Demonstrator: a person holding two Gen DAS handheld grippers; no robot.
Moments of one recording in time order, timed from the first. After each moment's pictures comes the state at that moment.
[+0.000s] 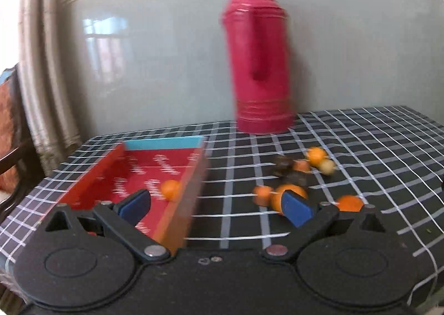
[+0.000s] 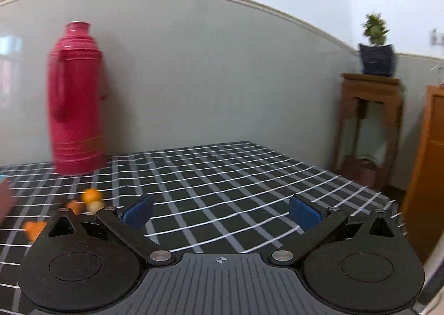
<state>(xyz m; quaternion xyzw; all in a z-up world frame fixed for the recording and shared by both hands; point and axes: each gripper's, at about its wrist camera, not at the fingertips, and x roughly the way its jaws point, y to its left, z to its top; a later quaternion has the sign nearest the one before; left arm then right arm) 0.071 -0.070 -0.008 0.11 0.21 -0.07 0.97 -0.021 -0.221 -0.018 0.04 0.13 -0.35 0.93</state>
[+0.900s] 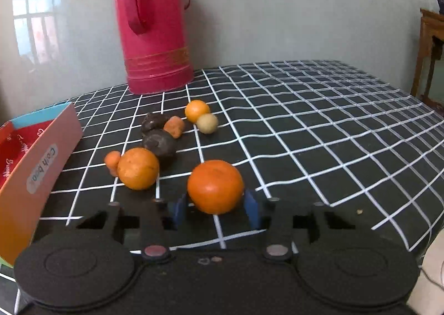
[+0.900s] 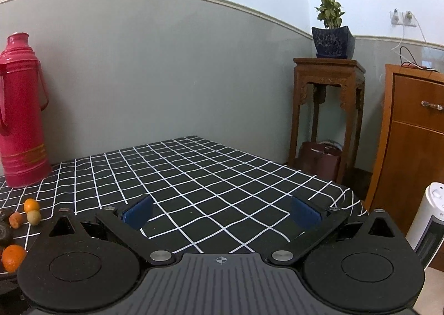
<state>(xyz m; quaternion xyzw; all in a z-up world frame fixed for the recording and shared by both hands) 0.079 -0.163 -0.060 0.11 0.29 -0.20 0.93 -0.059 -0.284 -0.019 0.09 0.13 -0.42 0.90</state>
